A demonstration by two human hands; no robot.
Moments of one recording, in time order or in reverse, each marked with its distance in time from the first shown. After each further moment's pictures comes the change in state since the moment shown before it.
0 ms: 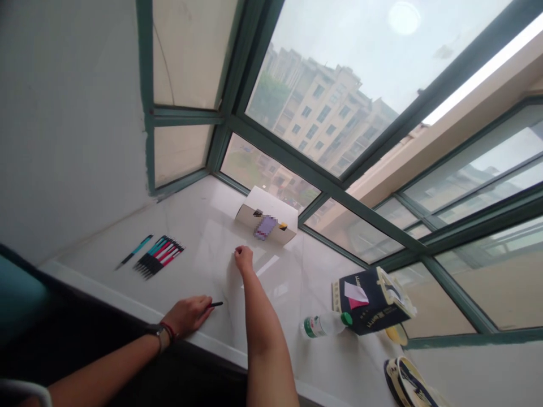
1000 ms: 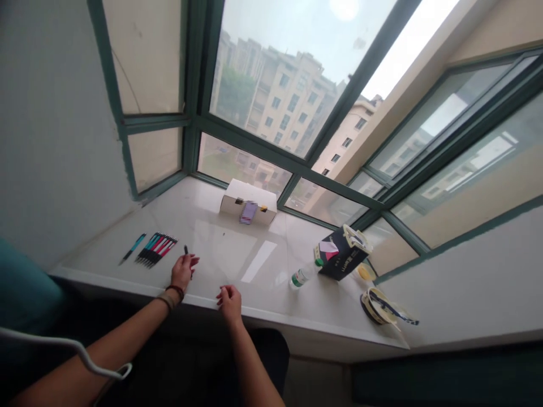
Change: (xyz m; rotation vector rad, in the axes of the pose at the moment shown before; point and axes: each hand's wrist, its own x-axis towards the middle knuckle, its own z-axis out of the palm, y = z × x) left_hand 0.023 0.007 -0.033 -1.402 0.664 -0.725; right_hand -0.273 -0.009 0.002 0.916 0.064 0.356
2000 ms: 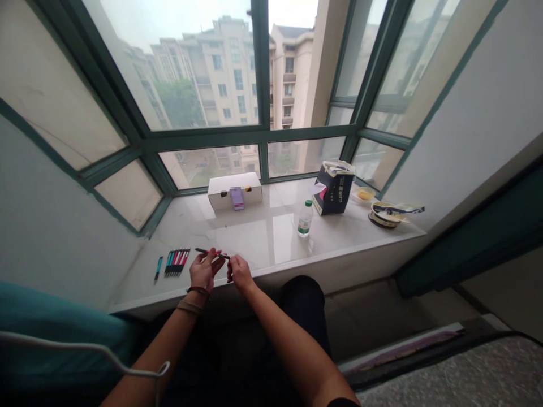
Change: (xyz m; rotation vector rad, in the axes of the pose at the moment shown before) left_hand -0.104 0.063 0.016 -0.021 -0.247 -0.046; right_hand -0.064 -0.070 0.038 0.422 -0.070 -0.199
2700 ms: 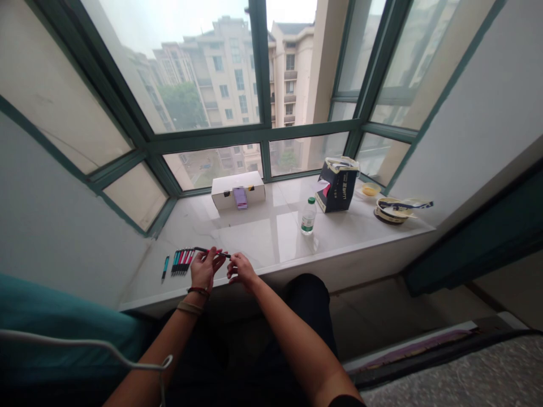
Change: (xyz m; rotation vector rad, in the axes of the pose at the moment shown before) left_hand -0.001 0.010 -0.007 0.061 -0.064 0.084; right_hand 0.002 -0.009 -0.002 0.148 -0.113 0.246
